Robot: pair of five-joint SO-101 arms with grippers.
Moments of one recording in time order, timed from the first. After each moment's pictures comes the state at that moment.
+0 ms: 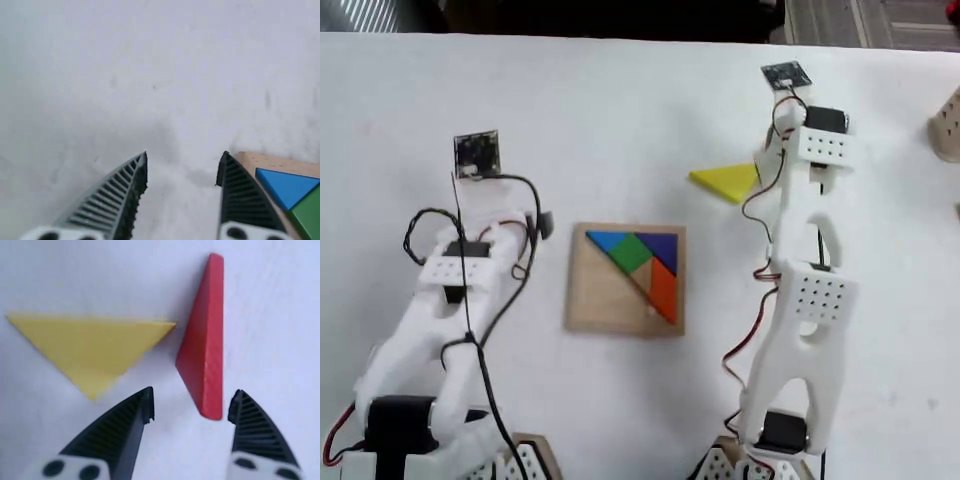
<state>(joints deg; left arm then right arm) -4.0 -14.9 53.7 24.5 10.2 6.2 51.7 -51.8 82.2 25.2</state>
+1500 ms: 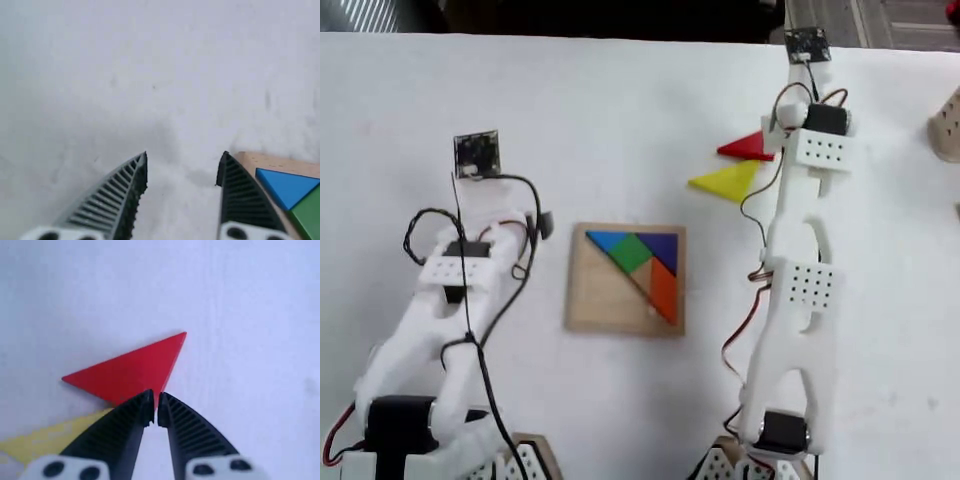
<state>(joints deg) -4.0 -14.9 53.7 24.5 10.2 6.3 65.6 -78.2 76.2 17.4</state>
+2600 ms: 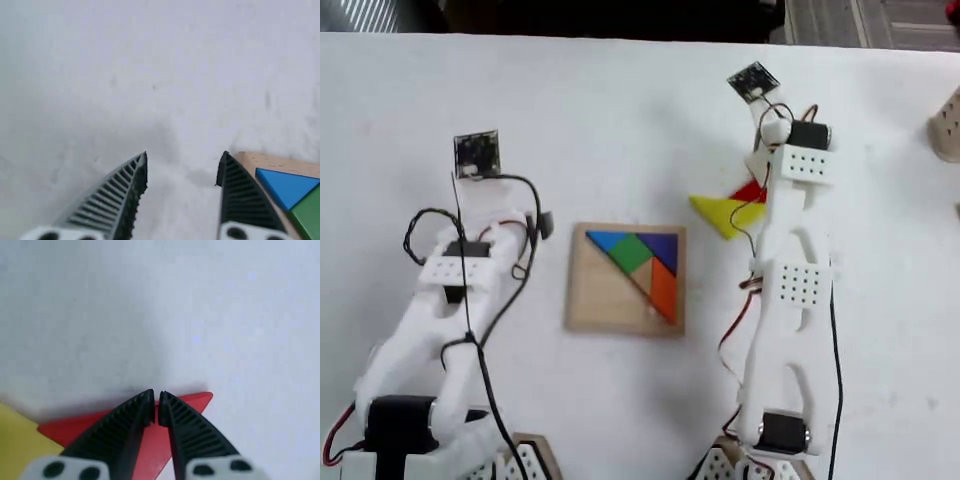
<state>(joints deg) -4.0 -14.9 53.7 24.5 10.2 5.7 80.2 -86.9 87.1 42.9</state>
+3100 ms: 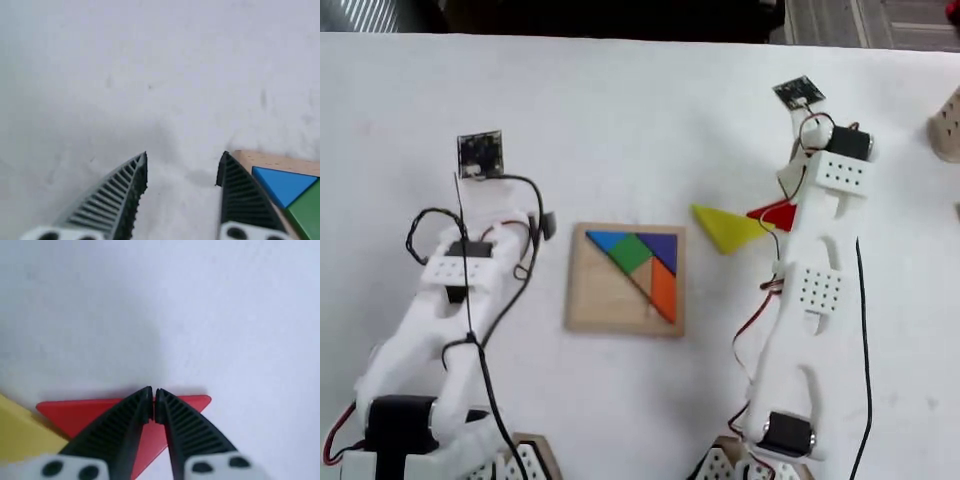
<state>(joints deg) -3.4 -14.9 53.7 24.5 10.2 13.4 81.0 -94.5 97.9 39.3</state>
